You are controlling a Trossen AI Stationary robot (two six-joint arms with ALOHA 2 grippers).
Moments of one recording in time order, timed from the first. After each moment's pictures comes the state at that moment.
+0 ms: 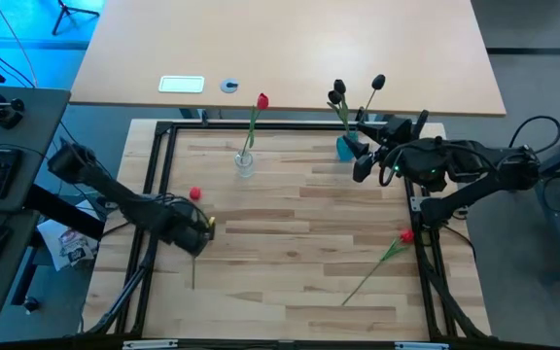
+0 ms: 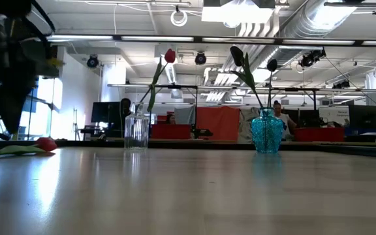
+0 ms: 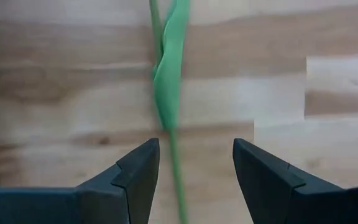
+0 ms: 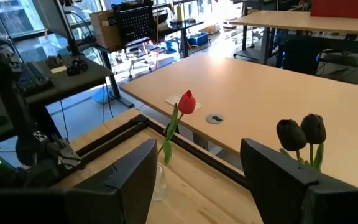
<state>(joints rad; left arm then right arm) -0.51 1.23 0.63 -0.95 -0.25 -2.04 0.22 1.17 1.51 -0.70 0.91 0.42</state>
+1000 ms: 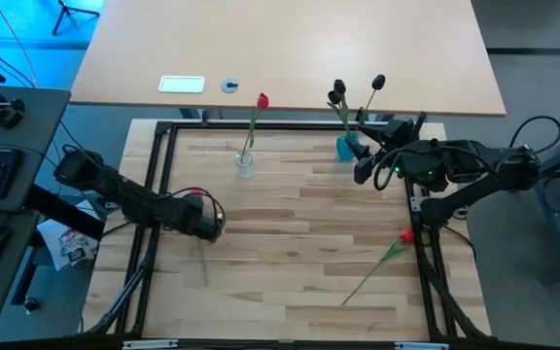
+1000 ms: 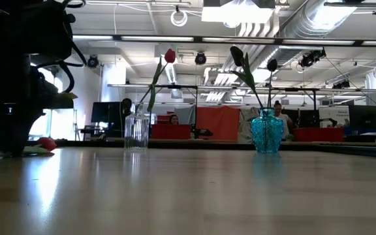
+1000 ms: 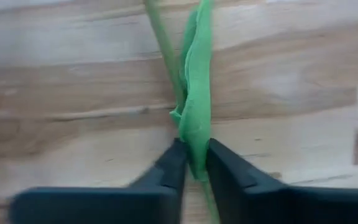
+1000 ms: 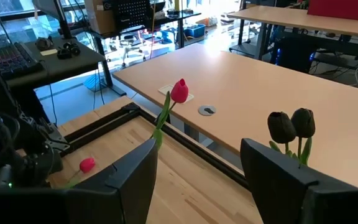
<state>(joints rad) -0.31 1.38 0.57 -0.79 -0.18 -1.77 0.22 1.17 1.51 -0.78 0.91 0.41</state>
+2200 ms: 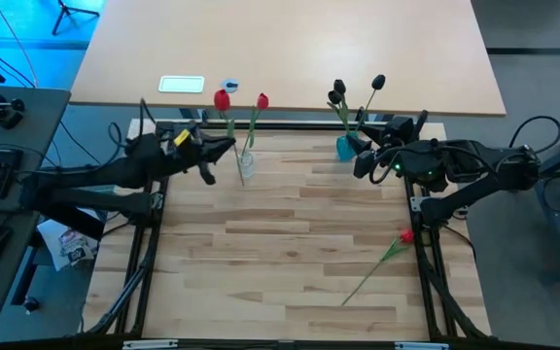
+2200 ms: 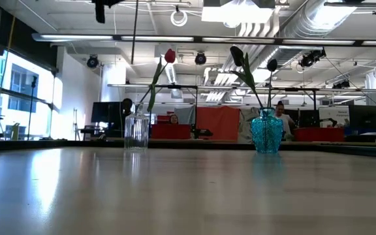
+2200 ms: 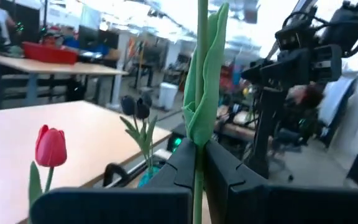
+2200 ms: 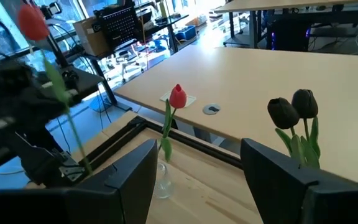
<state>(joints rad) 0.18 0.83 0.70 0.27 -0.22 -0.18 0.22 1.17 1.51 -0.78 0.94 0.61</state>
